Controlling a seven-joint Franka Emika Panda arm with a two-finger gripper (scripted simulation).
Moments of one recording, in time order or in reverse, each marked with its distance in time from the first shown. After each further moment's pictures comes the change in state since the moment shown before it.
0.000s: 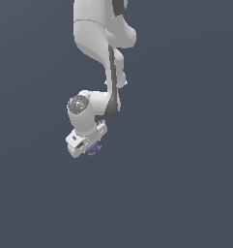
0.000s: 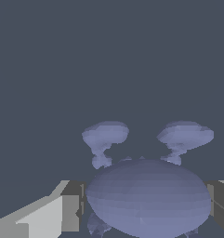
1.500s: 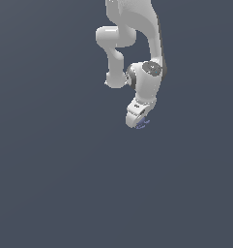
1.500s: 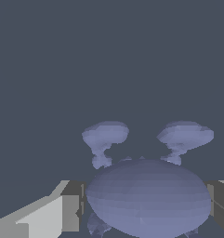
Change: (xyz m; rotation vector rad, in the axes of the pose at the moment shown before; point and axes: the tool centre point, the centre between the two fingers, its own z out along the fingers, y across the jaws) arm 0.098 -0.258 -0.057 -0.001 -0.001 -0.003
